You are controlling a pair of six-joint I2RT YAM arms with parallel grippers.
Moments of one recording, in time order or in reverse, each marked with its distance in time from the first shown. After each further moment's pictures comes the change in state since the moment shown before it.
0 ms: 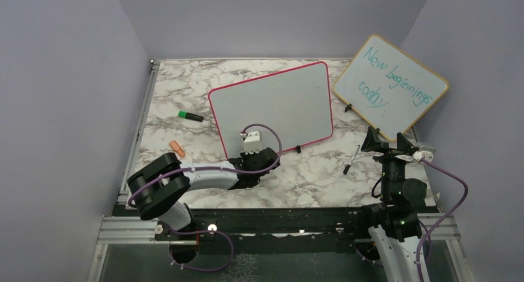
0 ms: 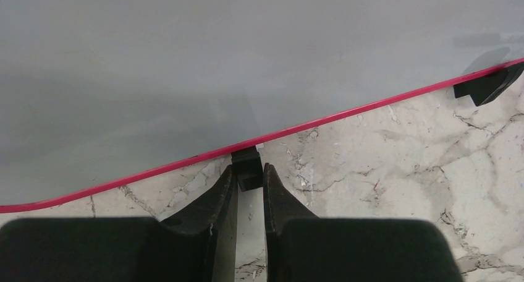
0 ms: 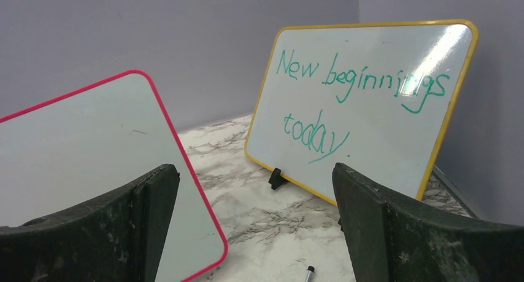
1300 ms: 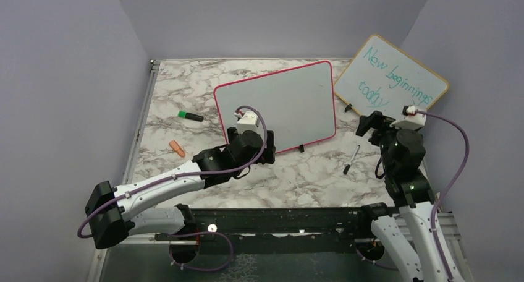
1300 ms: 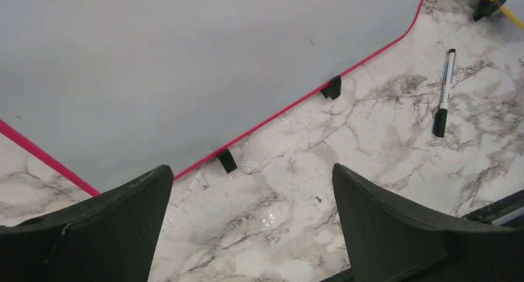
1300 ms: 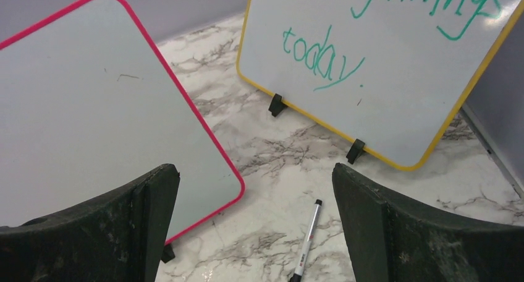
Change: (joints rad) left arm 0.010 -0.395 0.153 -0.240 0.093 0.296; right arm 0.002 0.468 0.329 -0.268 0.000 0.127
